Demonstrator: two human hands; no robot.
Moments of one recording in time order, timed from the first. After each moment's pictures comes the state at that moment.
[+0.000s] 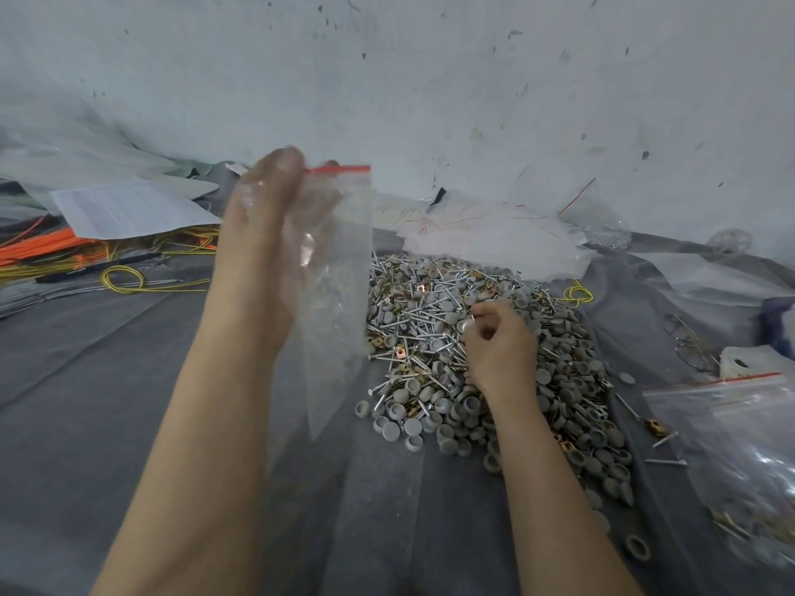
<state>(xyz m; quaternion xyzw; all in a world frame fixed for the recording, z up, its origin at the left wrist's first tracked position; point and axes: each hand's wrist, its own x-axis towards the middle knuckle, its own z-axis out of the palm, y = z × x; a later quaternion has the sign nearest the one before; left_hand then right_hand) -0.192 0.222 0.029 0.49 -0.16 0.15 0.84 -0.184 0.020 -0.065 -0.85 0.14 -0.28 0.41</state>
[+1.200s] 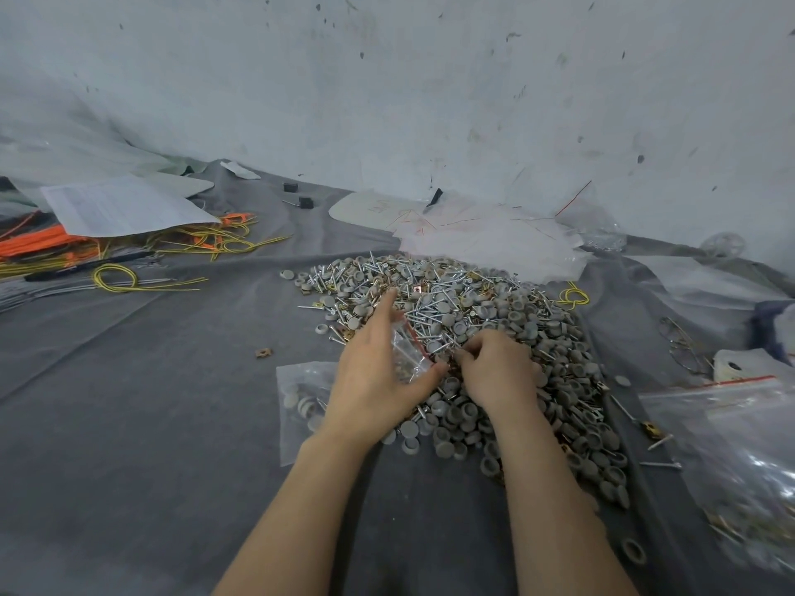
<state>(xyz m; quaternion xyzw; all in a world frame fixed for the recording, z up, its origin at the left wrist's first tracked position) -0.180 0.160 -0.094 0.84 -0.21 0.16 0.46 -0.188 0.015 -0.067 -0.94 0.20 -0.14 0.22</state>
